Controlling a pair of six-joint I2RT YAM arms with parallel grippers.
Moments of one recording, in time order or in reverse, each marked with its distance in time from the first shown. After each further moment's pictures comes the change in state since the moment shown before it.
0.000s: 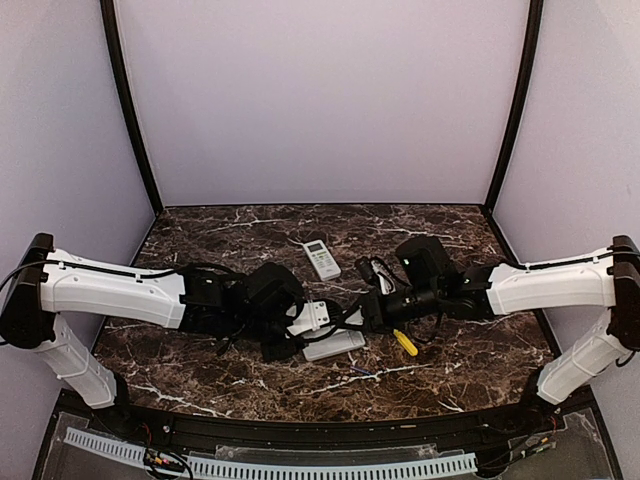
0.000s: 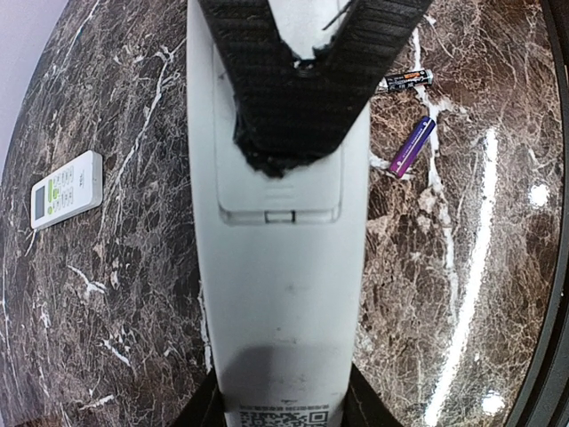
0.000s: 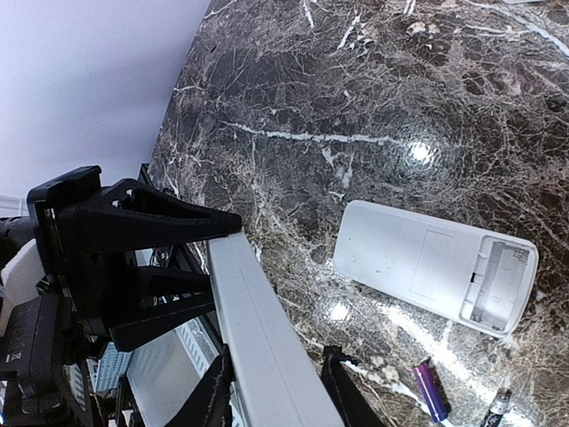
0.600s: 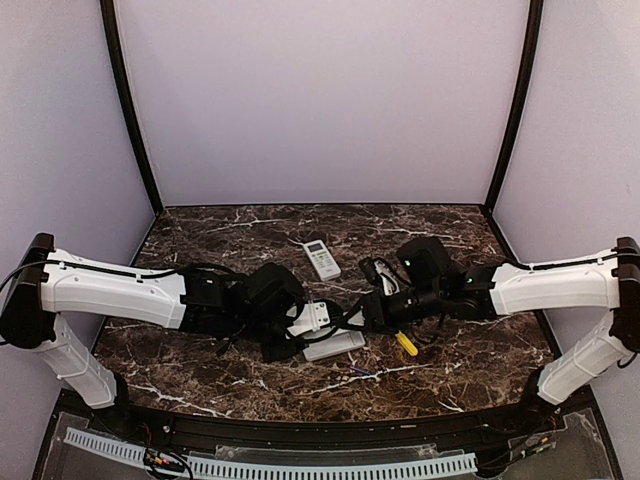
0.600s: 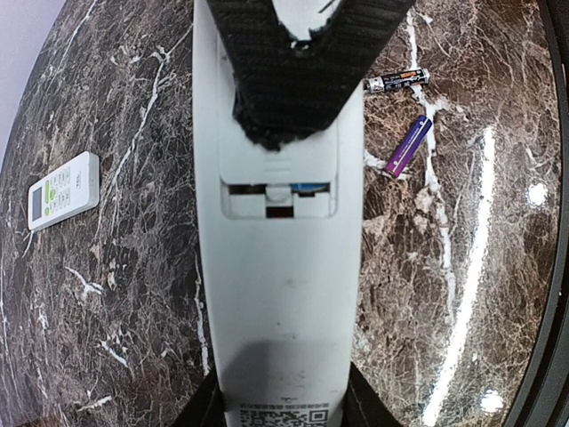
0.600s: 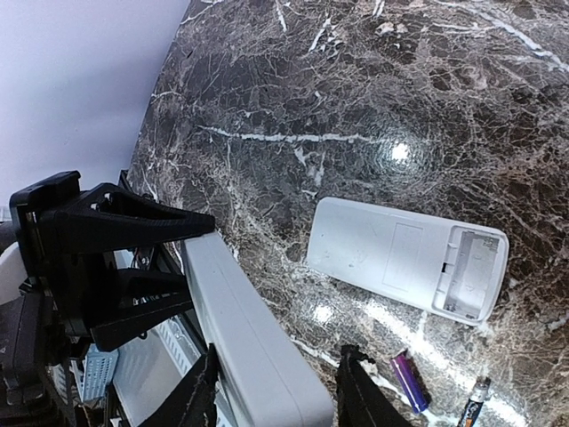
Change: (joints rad) left arm 0.000 0.003 0.000 -0.001 -0.005 0.003; right arm 0.000 -0.017 0.000 -0.050 0.045 -0.009
